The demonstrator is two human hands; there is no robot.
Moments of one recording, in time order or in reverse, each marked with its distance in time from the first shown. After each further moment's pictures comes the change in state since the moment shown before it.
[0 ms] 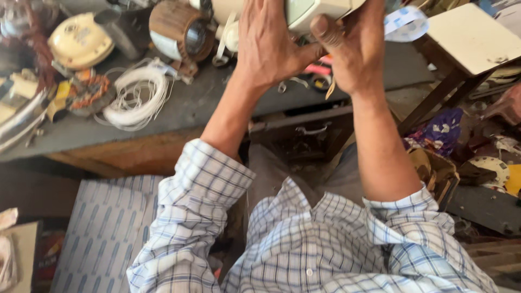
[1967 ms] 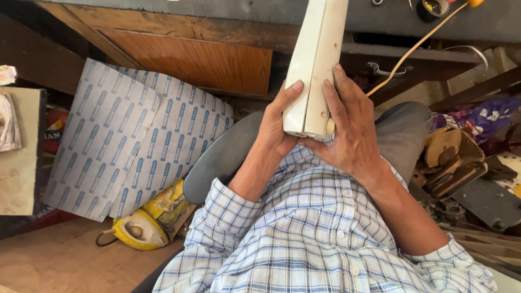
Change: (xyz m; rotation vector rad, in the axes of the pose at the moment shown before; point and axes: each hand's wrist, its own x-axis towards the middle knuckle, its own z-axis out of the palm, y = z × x) left_hand -0.270 0.064 -0.055 -1.625 0.400 -1.433; right_hand -0.223 -0.016 0.102 -0.710 -0.558 -0.010
